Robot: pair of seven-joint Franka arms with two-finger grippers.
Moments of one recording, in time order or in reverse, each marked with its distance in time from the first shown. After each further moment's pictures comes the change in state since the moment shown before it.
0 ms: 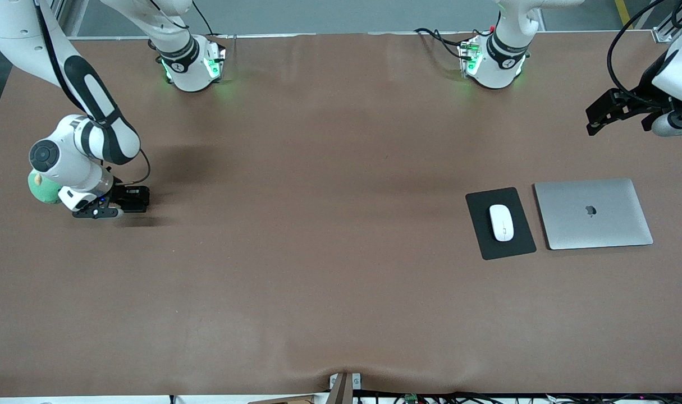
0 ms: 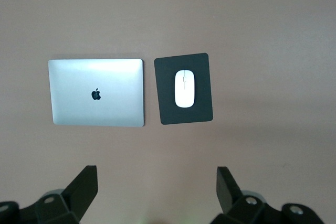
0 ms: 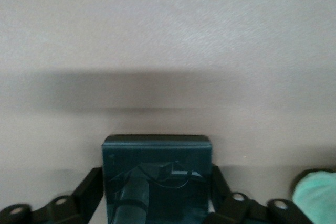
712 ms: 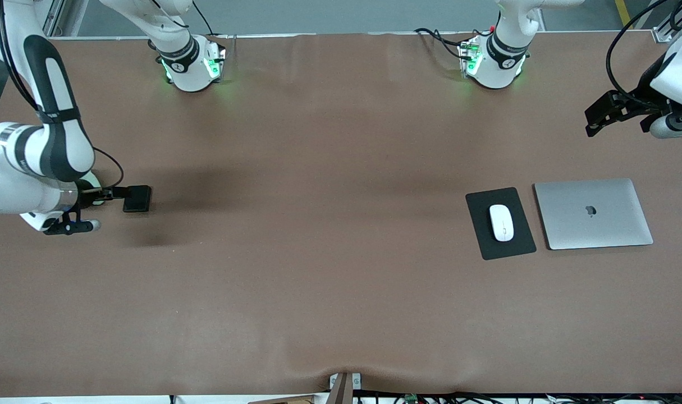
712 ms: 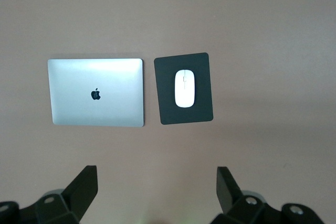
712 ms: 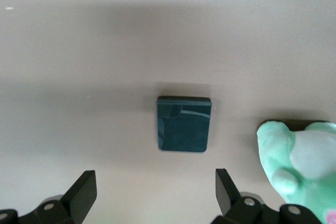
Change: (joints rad) left arm 0.000 0.002 0.001 -0.004 0.000 0.004 0.000; right arm 0.040 -0.048 0.021 0.470 0.000 -0.815 0.000
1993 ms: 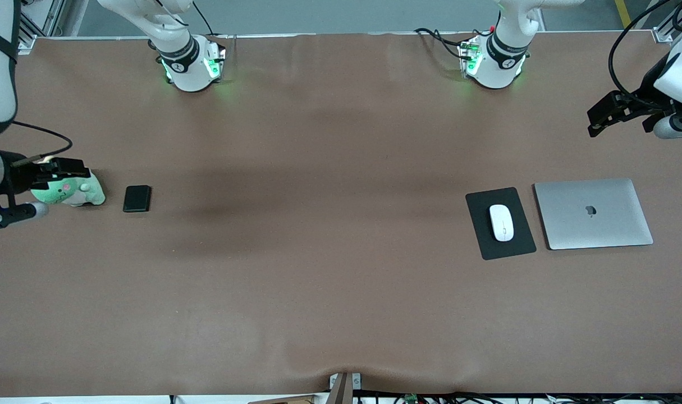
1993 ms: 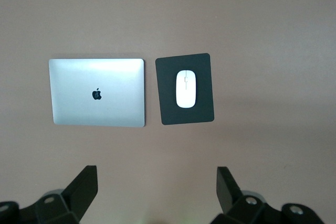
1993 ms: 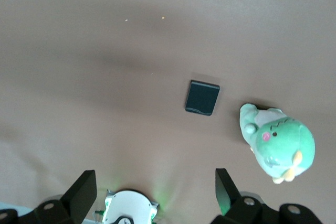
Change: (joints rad) left arm 0.000 0.000 0.006 0.000 0.000 0.001 0.002; right arm 0.083 -0.027 0.034 0.571 0.000 -0.570 -0.060
